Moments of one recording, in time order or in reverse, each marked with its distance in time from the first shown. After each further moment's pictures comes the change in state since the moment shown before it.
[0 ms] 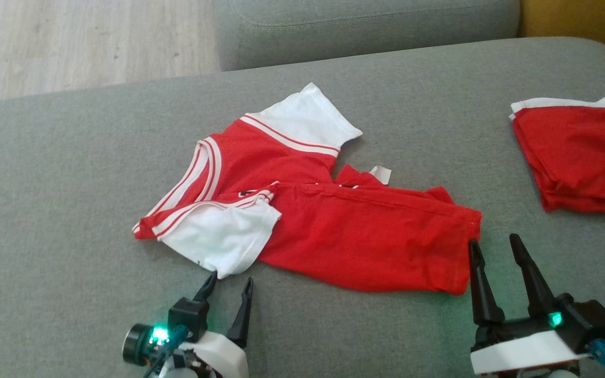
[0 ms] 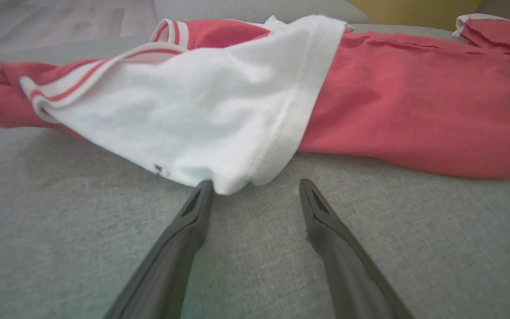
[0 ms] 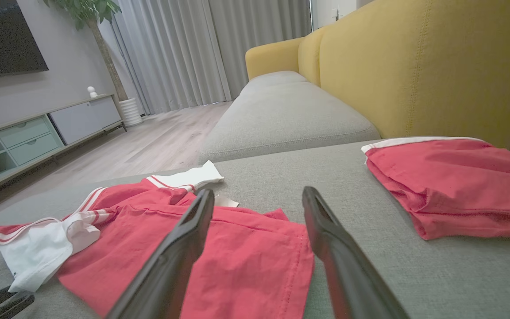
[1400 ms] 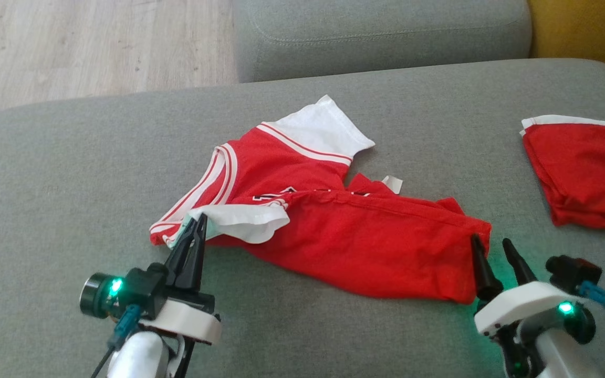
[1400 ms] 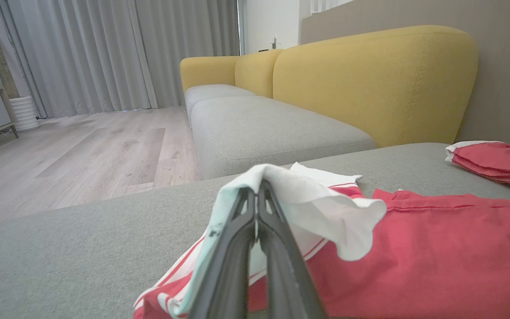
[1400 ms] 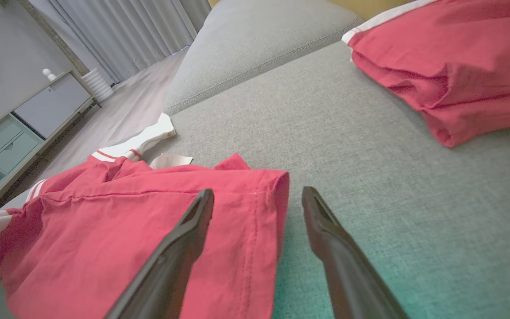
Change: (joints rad) left arm 0.058 0.053 0.187 -0.393 0.131 -0.066 0.000; right arm -0.282 -0.053 0.034 0.517 0.300 0.000 0.101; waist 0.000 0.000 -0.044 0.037
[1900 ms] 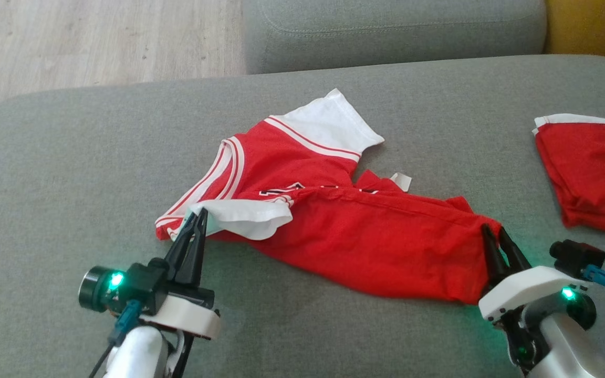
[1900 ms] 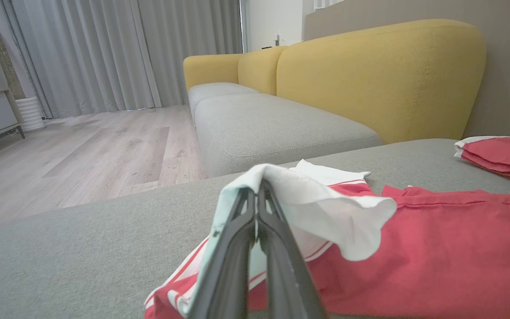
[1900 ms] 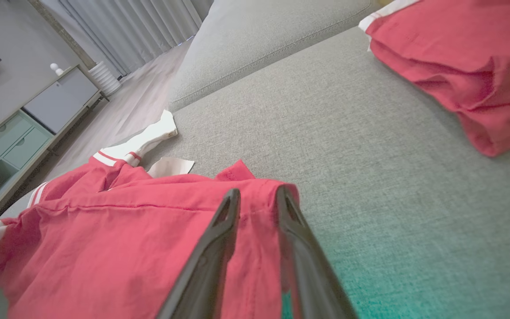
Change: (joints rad) left arm -0.014 -0.001 0.004 -0.002 0.026 -0.006 0.000; right arm -0.084 -0.072 0.097 0.078 0.143 0.000 0.007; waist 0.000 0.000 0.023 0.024
